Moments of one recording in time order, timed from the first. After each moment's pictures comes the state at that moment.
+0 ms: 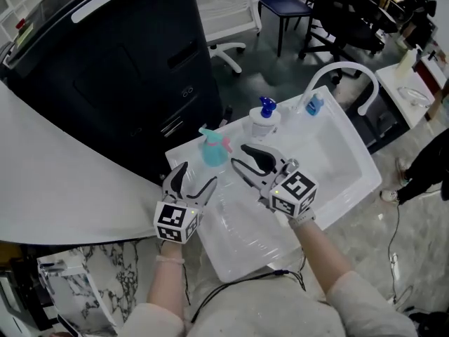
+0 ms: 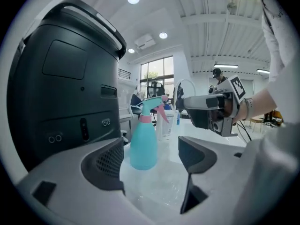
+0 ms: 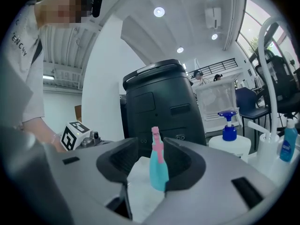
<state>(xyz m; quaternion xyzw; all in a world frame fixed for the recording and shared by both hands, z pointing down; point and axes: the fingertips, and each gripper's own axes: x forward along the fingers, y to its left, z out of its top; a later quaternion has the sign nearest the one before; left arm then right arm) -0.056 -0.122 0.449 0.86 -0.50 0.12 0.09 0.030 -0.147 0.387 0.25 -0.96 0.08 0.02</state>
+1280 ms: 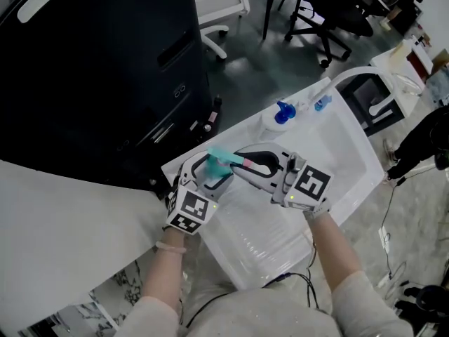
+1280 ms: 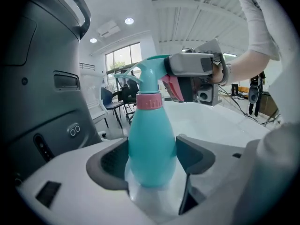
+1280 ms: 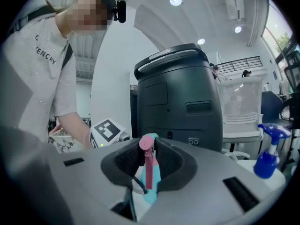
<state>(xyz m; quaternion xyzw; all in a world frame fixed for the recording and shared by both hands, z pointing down) -0.023 -0.189 0.500 0.92 -0.32 0.24 0.02 -0.020 -0.174 0.389 0.15 -0.99 0.03 0.08</state>
